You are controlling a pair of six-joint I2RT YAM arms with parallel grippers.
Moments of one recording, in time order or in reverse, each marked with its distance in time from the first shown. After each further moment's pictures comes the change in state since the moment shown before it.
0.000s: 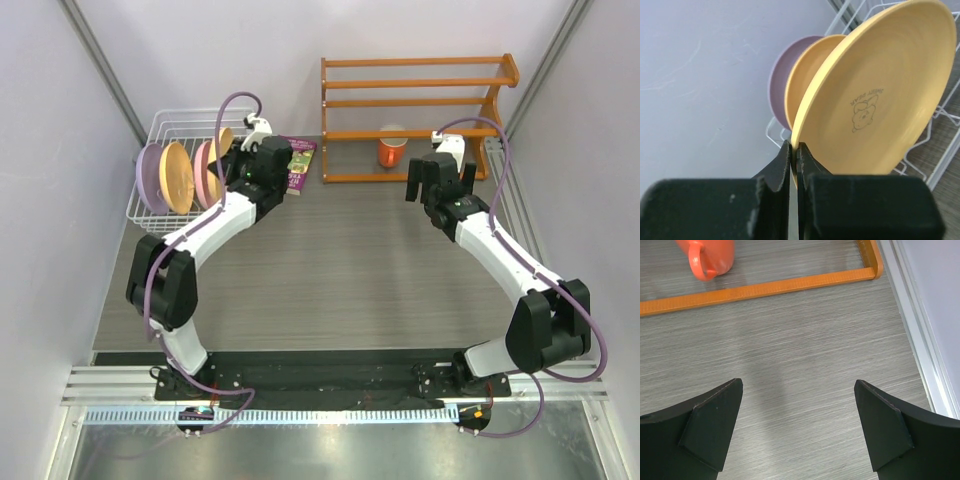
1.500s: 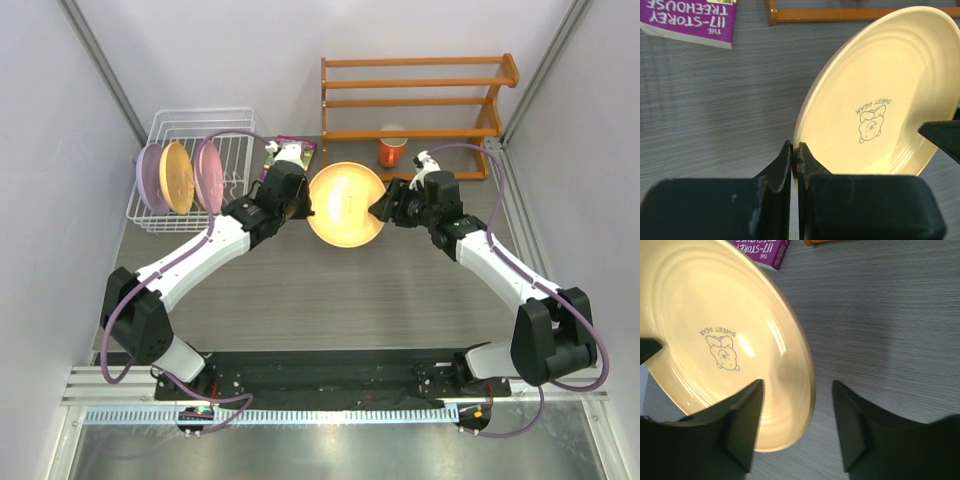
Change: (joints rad) left arm -0.171 -0.244 -0.101 -0.313 1.061 -0.771; right arm 0.000 -0.071 -0.198 0.211 -0.787 0.317
